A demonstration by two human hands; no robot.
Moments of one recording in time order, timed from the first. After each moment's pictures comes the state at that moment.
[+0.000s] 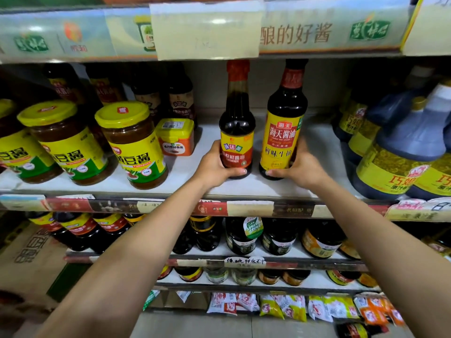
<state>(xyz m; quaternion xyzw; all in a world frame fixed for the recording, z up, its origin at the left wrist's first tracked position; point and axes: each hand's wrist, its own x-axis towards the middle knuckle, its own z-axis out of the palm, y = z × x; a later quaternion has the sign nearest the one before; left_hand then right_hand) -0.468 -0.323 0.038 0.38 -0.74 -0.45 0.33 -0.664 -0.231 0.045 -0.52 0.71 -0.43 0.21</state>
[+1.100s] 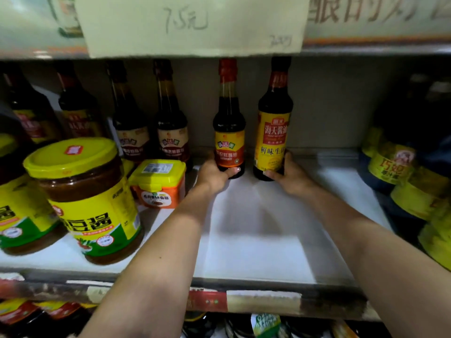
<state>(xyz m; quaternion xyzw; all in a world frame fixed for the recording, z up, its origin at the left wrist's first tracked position) -0.534 -0.458 0.030 0.44 -0.69 -0.42 0.39 -0.713 -0.390 0.024 -0.55 0.69 -0.43 0.18</state>
